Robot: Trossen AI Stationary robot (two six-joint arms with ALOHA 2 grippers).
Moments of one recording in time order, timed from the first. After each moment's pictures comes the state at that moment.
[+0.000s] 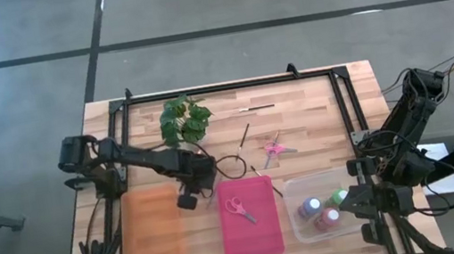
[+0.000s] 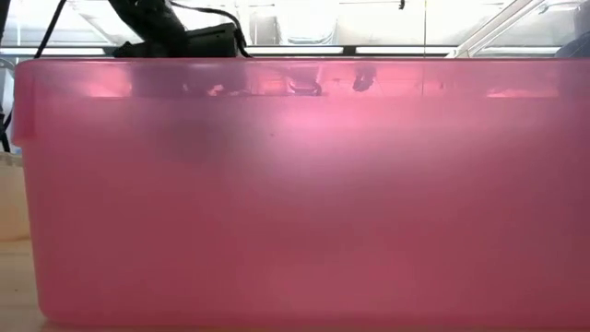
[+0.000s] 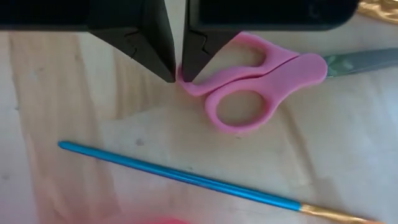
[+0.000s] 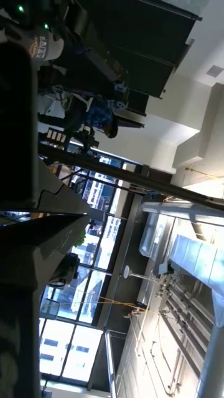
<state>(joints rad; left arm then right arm) -0.05 1.70 0.92 -0.62 0.10 0.27 1.06 1.22 0.63 1.23 0.79 -0.74</state>
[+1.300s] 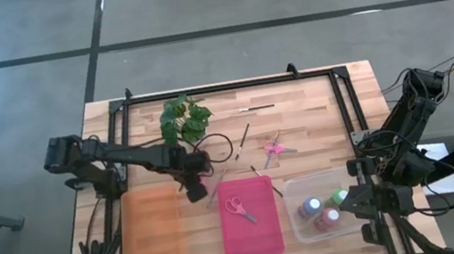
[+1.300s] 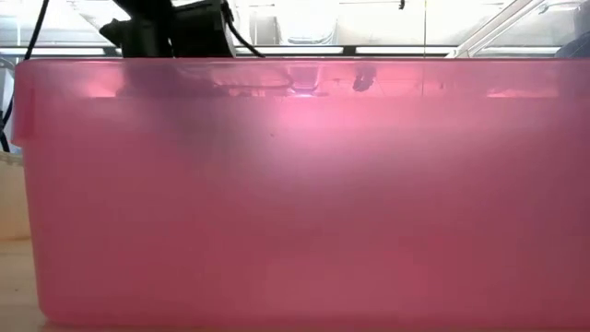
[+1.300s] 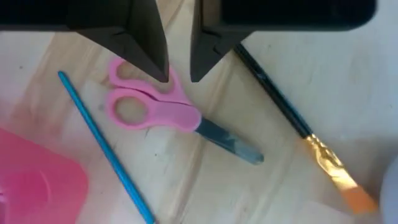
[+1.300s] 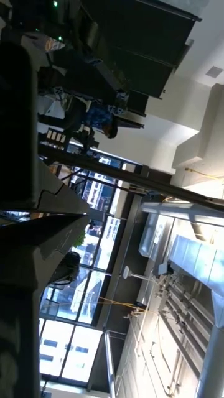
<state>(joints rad) -0.04 1.57 0.92 -0.71 0.00 -0.43 1.06 1.22 0.63 1.23 0.78 -0.74</state>
